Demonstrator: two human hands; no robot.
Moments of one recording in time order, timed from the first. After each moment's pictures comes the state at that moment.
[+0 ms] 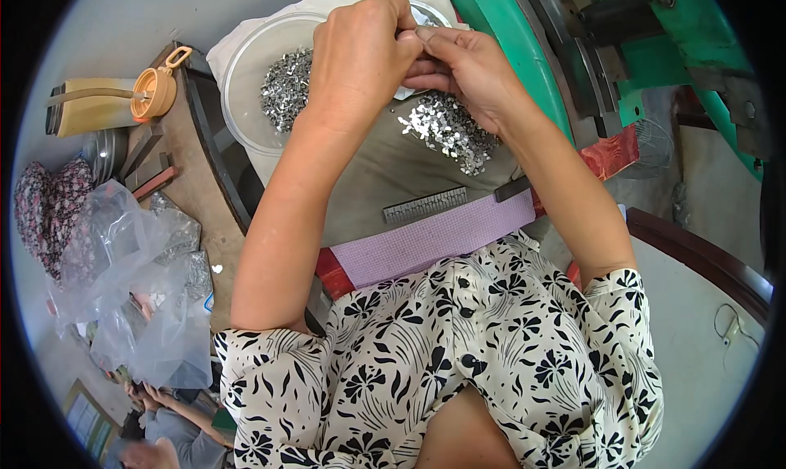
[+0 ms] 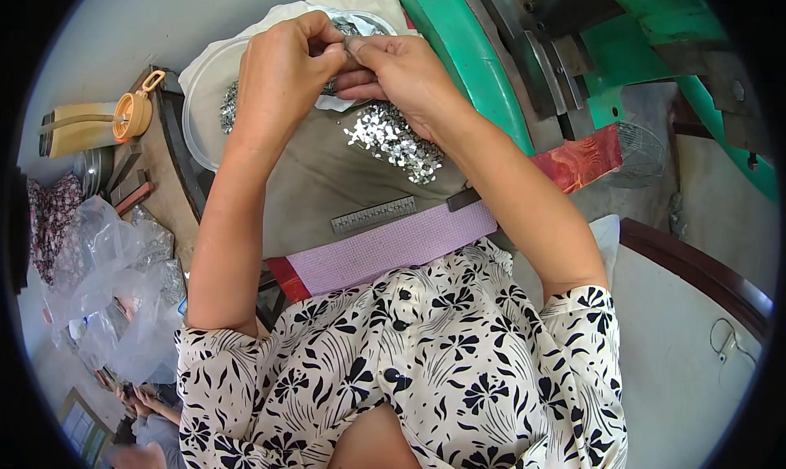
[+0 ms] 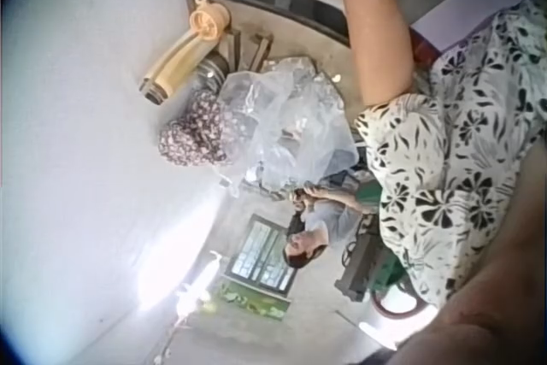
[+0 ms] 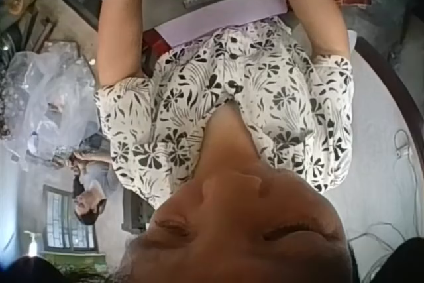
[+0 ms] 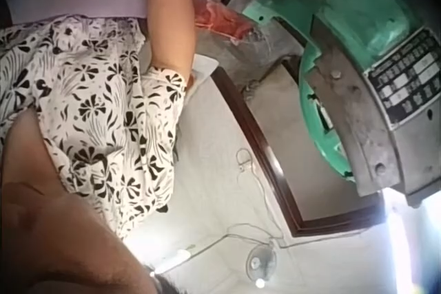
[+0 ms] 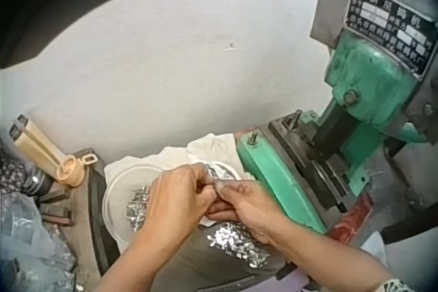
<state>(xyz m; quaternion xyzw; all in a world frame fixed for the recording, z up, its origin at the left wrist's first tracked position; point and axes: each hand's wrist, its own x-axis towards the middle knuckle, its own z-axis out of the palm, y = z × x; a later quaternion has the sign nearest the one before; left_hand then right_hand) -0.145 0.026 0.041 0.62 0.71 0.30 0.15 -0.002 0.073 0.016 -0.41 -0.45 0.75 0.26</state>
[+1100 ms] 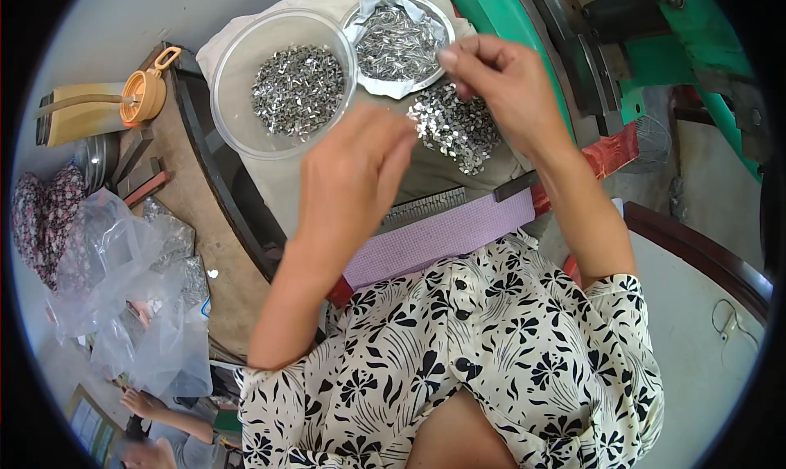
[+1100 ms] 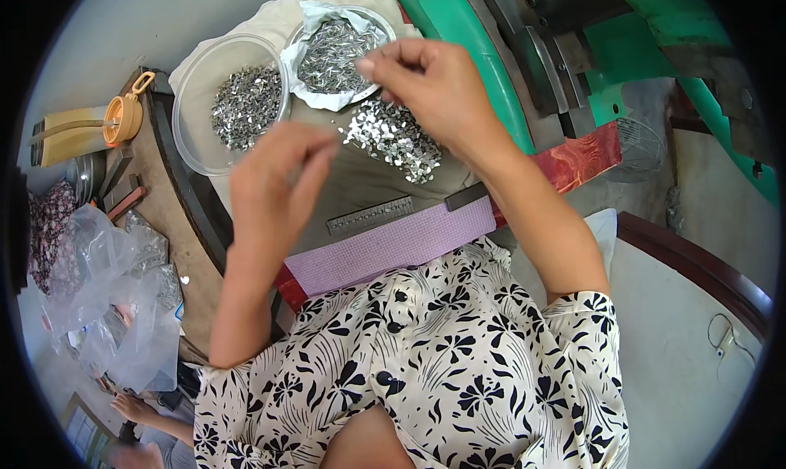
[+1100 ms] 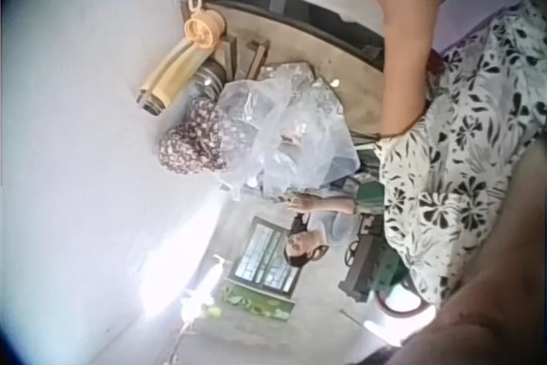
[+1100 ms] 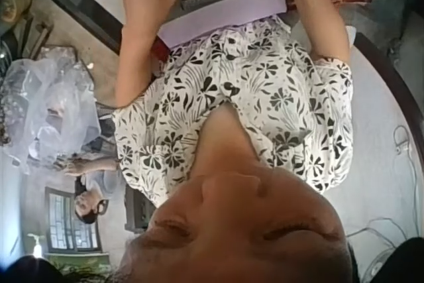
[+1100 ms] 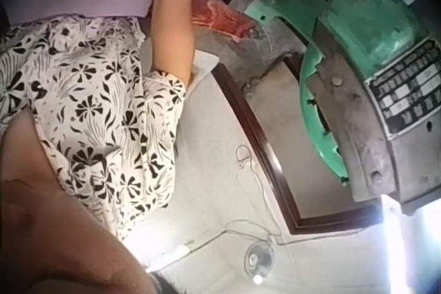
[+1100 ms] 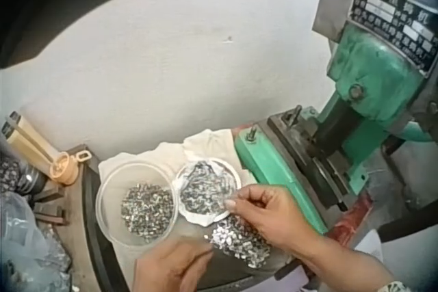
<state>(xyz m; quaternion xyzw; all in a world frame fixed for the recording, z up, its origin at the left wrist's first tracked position) -0.127 -0.068 0.030 0.64 0.62 0.42 0.19 0.033 0.064 0.020 -0.42 -0.60 0.62 0.28</state>
